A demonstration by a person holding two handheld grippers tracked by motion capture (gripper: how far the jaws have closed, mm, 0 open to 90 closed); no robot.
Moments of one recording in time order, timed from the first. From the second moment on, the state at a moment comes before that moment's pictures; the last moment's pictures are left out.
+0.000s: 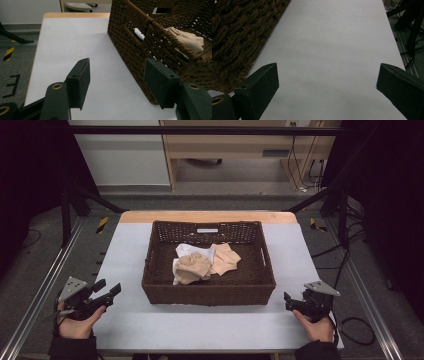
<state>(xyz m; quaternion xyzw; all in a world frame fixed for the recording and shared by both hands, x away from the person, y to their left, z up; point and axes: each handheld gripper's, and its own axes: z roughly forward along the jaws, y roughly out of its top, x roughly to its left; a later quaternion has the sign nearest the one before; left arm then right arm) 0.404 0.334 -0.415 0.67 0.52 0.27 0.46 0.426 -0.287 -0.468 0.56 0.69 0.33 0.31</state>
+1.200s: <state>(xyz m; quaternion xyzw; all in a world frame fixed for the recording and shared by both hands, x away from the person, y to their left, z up) 0.448 0.256 -0.352 0.68 0.45 0.28 0.51 0.424 -0.288 -0.467 0.56 0.69 0.34 0.32</state>
